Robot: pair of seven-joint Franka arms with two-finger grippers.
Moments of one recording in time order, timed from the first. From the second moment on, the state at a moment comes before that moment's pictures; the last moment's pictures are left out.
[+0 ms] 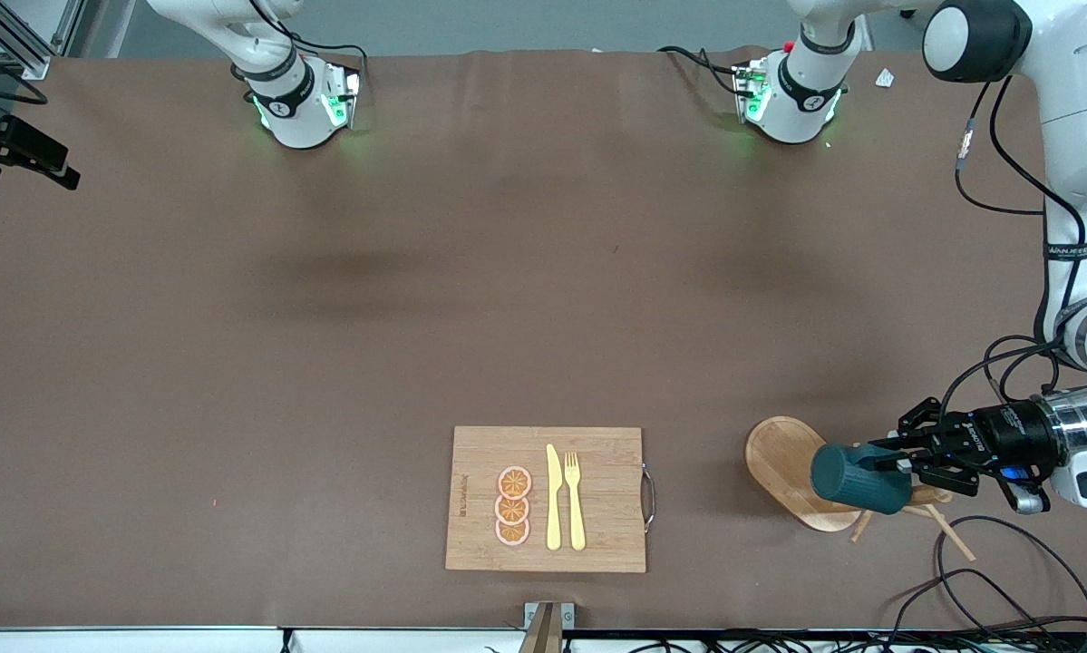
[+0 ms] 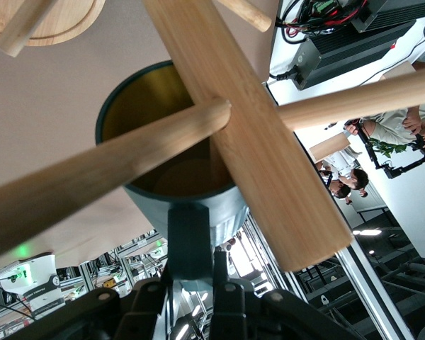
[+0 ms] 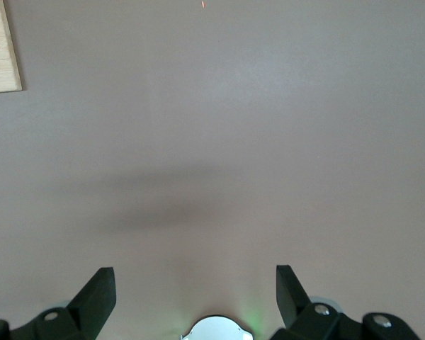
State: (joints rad) left arm 0.18 0.79 0.03 -1.19 -1.23 1.62 -0.64; right arm 0.00 -0.15 -0.08 -1.64 0.00 1.43 0.01
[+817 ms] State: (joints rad) left arm 0.18 0.81 0.03 -1.19 -1.23 1.62 -0.62; right arm 0.00 -0.15 -0.08 -1.64 0.00 1.43 0.01
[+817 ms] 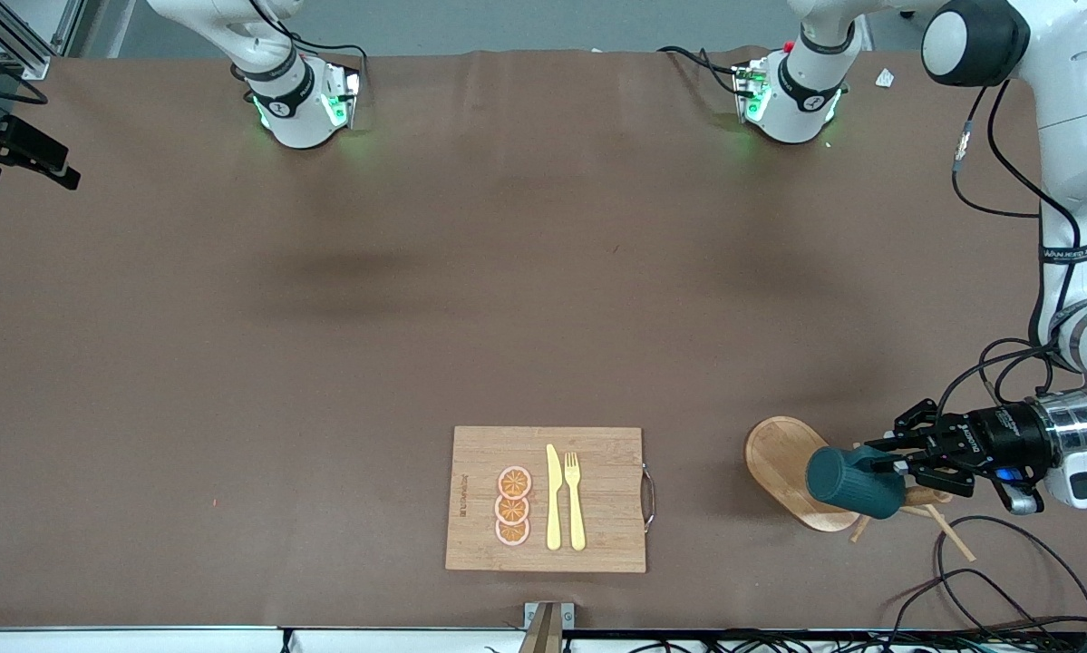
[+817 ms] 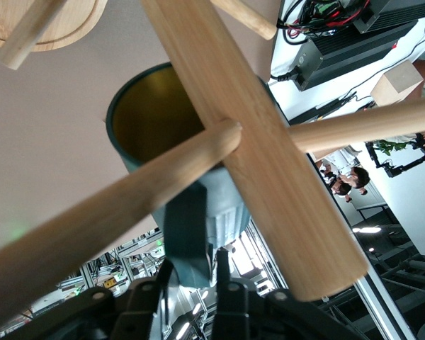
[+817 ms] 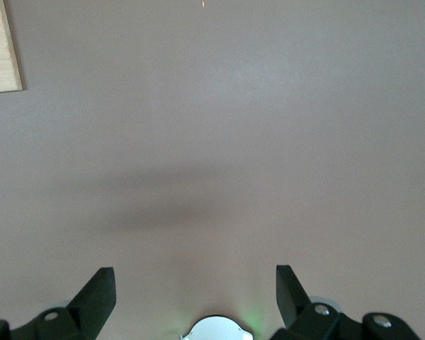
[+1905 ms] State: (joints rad) left arm 0.00 0.55 0.02 -1.16 -0.74 1.61 -0.58; right arm 0.00 -0.15 -0.08 -1.64 0.00 1.43 0.01
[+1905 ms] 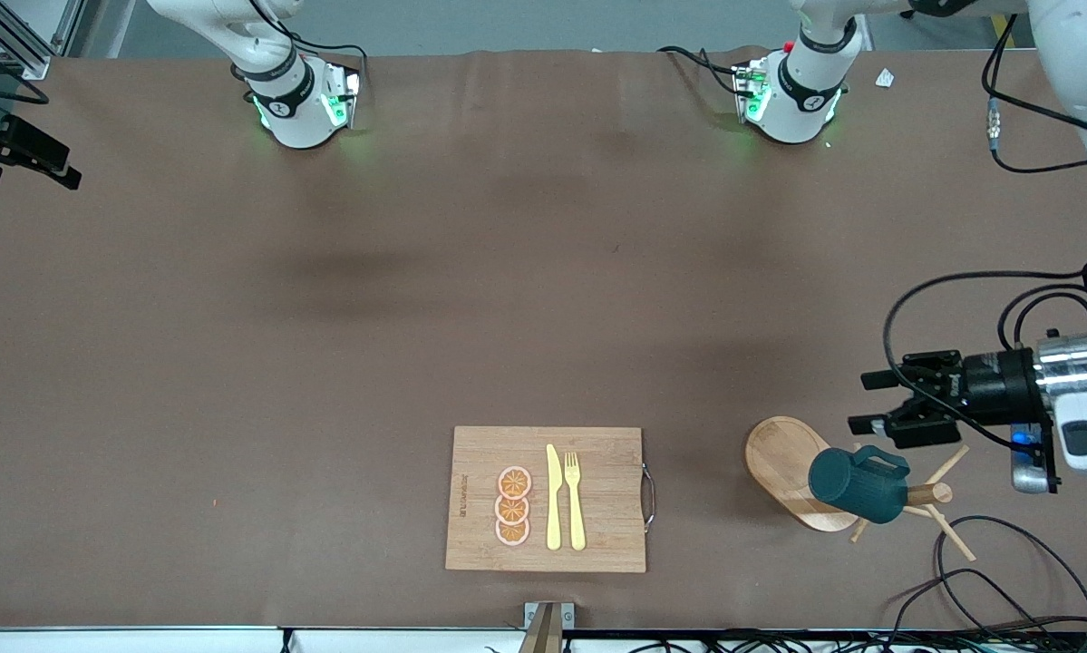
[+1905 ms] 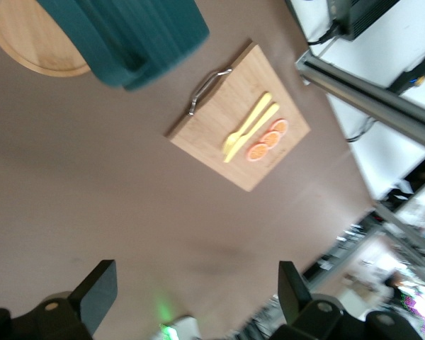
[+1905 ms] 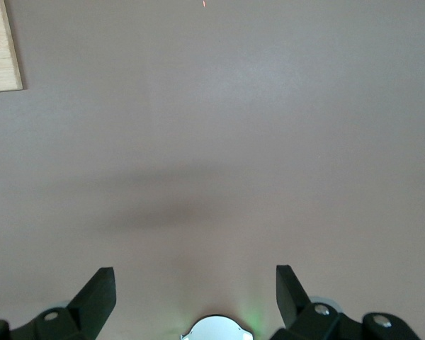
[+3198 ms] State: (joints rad) left arm -0.01 0.09 -0.17 -1.40 0.04 1.48 -0.25; right arm 0.00 -0.15 -0.08 -1.64 0.01 1.42 -0.02
